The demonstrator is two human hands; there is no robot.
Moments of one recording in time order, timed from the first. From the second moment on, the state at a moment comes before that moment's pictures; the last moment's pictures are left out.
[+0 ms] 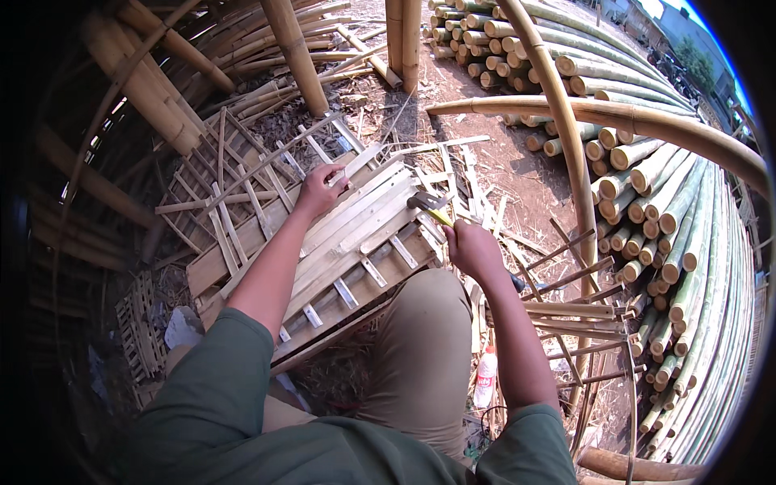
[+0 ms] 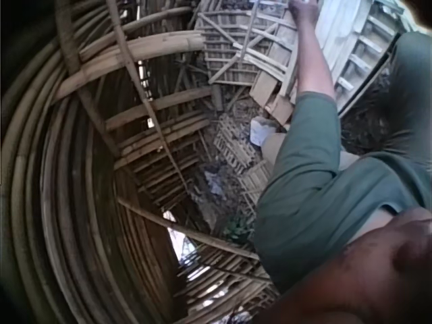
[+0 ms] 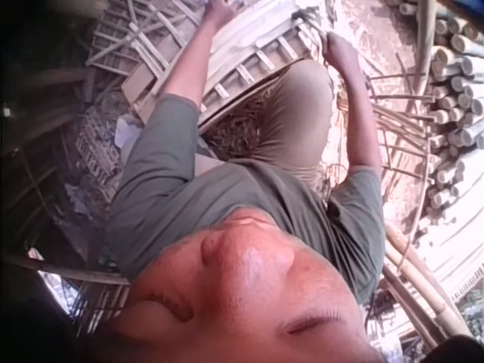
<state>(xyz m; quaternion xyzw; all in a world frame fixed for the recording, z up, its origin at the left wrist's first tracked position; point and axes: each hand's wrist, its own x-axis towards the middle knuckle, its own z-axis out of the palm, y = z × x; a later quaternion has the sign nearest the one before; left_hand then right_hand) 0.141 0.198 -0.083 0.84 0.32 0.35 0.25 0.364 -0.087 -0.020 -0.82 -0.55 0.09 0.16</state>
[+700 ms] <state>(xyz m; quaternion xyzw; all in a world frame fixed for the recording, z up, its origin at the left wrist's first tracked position) 0.137 0.196 -0.080 0.84 0.31 0.37 0.24 0.383 -0.089 -0.007 -0.81 -0.52 0.10 0.26</state>
